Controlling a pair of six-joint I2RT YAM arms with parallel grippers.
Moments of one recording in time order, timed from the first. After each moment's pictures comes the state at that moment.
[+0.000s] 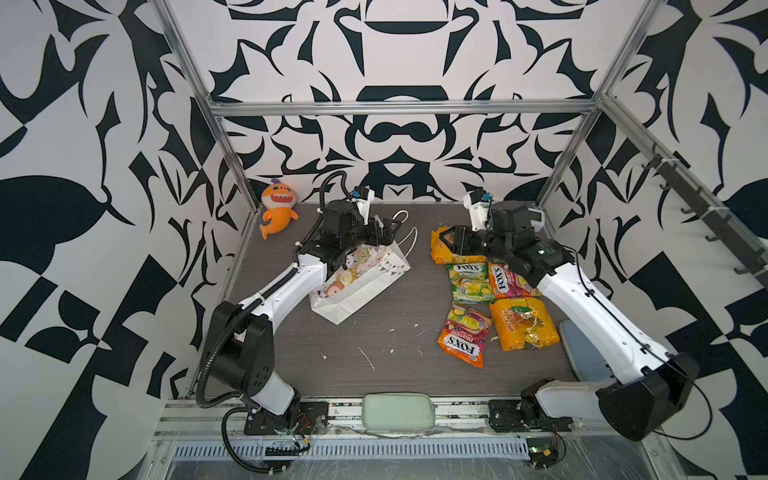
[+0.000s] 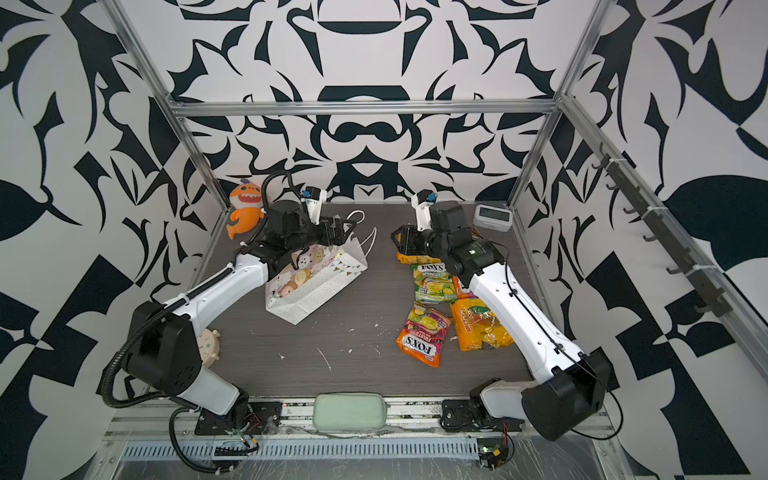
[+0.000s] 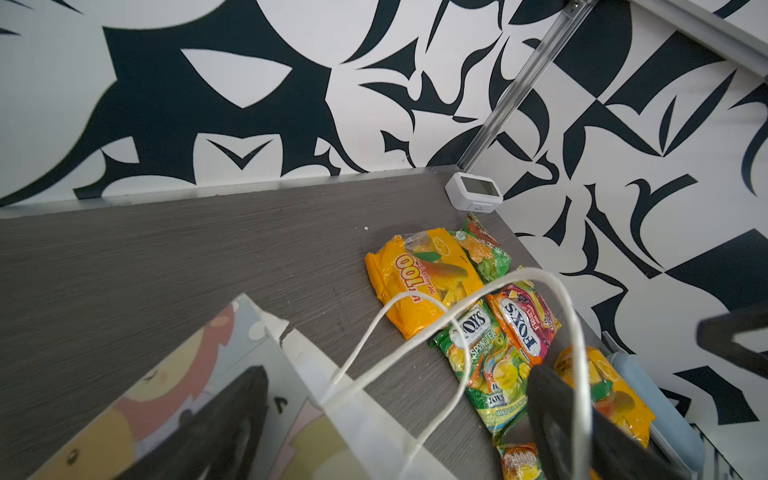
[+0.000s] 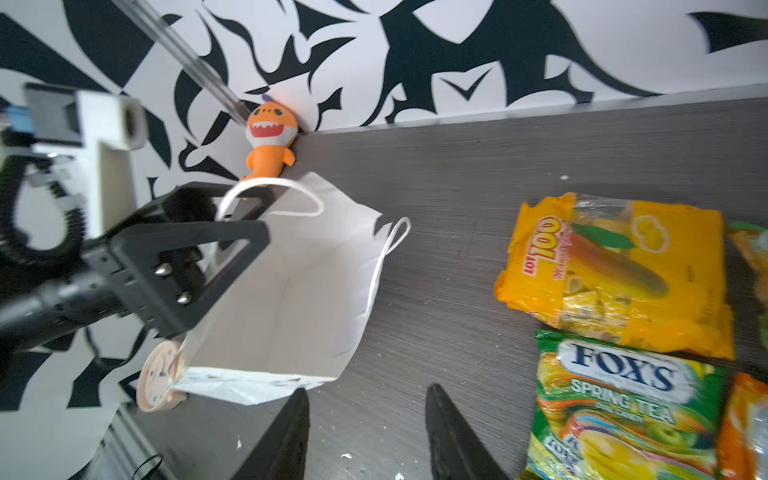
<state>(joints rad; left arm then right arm) -0.46 1.59 1.21 0.03 0.35 -0.34 0.43 1.31 1.29 -0.51 -0.34 0.43</state>
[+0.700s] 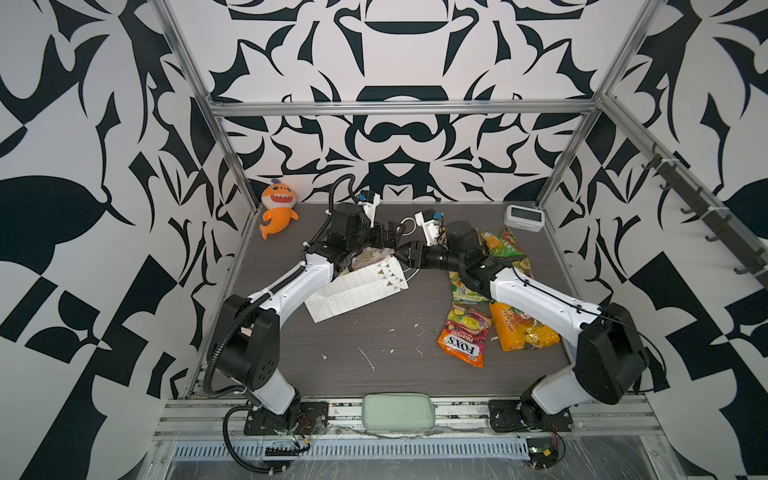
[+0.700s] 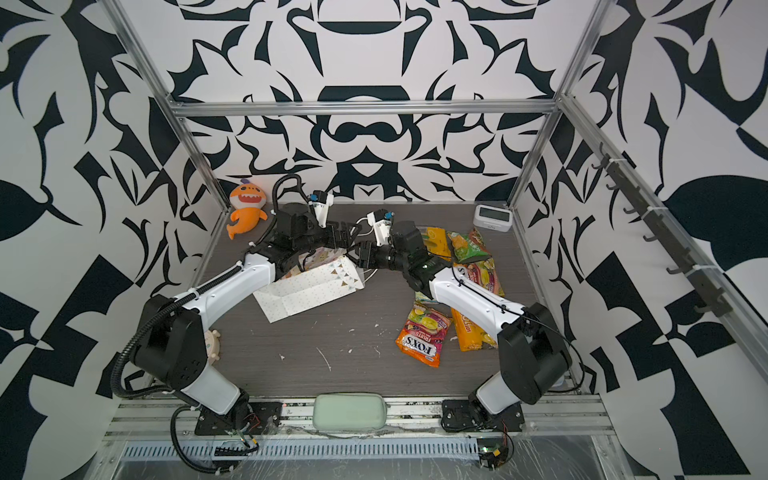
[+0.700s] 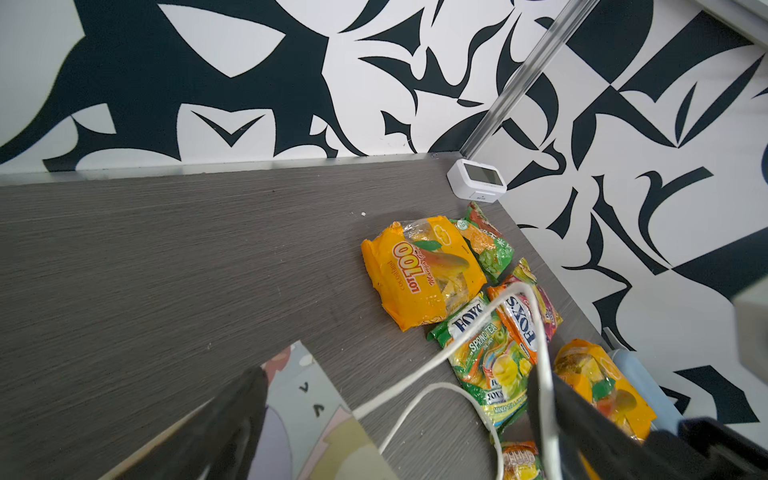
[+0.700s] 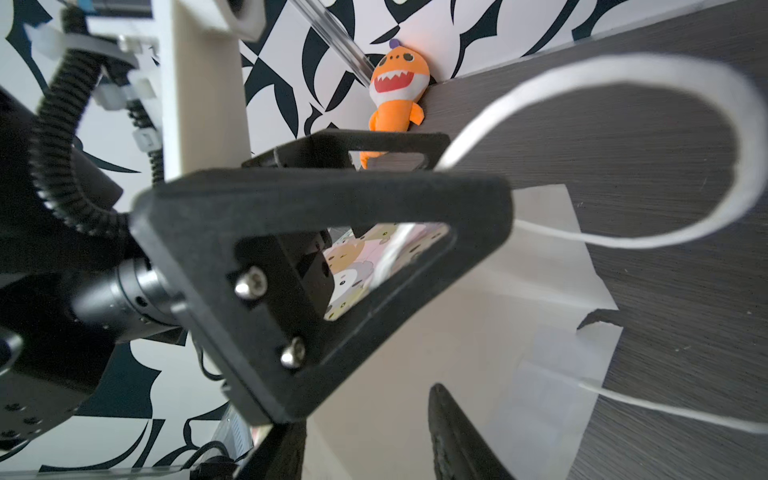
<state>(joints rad) -0.49 1.61 1.21 0.03 0.31 -0.36 0.60 1.51 1.11 0.05 -0.47 0.68</state>
